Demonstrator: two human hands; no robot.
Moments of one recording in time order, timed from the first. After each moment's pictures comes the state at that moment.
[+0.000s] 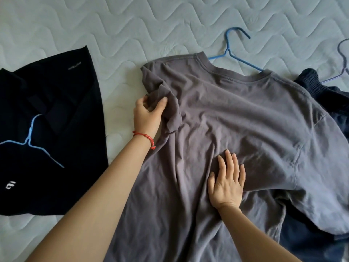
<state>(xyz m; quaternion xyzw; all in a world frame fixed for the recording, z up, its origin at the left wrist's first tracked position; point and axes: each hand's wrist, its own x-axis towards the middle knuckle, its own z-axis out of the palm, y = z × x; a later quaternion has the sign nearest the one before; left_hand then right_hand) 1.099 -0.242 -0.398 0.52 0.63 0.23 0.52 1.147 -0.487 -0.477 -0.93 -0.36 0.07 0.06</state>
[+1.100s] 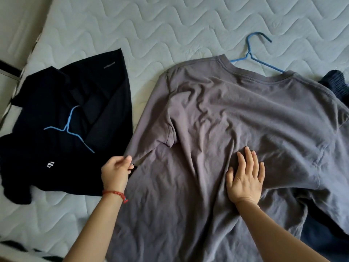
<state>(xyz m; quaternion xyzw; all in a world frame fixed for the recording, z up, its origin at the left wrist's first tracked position) 0.911 -0.300 -0.399 0.42 0.76 0.20 0.46 1.145 -0.489 -0.473 -0.93 -0.36 0.08 0.07</state>
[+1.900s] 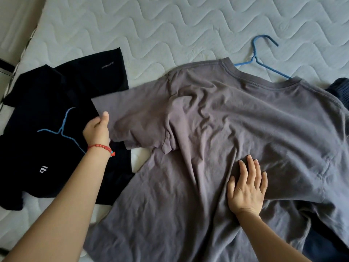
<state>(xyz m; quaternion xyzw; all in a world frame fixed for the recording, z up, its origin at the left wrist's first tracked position) 0.937 -0.181 -0.405 0.34 0.76 0.32 0.45 1.145 -0.488 -0.477 -0.93 -0.36 0.08 0.06</state>
